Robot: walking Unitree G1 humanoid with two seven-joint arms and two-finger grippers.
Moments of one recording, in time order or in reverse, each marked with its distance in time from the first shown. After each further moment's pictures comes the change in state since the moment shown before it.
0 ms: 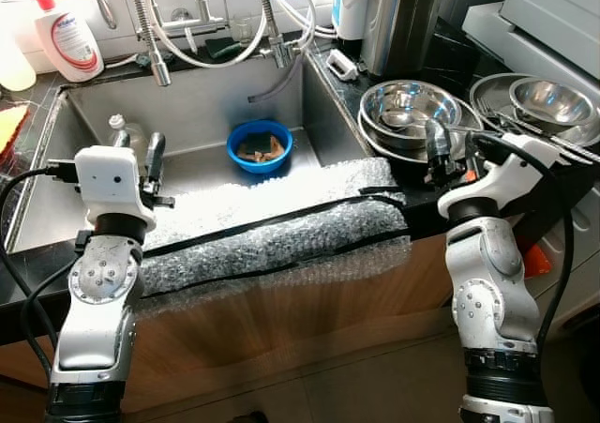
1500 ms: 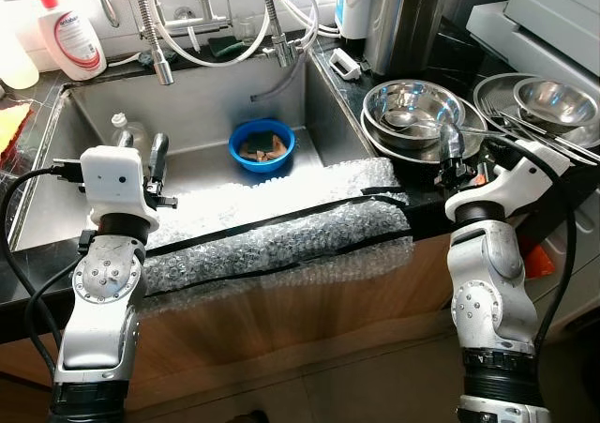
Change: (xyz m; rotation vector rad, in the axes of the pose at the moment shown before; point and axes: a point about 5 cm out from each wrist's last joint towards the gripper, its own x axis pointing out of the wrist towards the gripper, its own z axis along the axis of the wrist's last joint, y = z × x) left arm 0.000 -0.002 -0.001 0.012 0.009 -0.003; right arm 0.000 -0.012 0.001 0.000 -0.032 -0.102
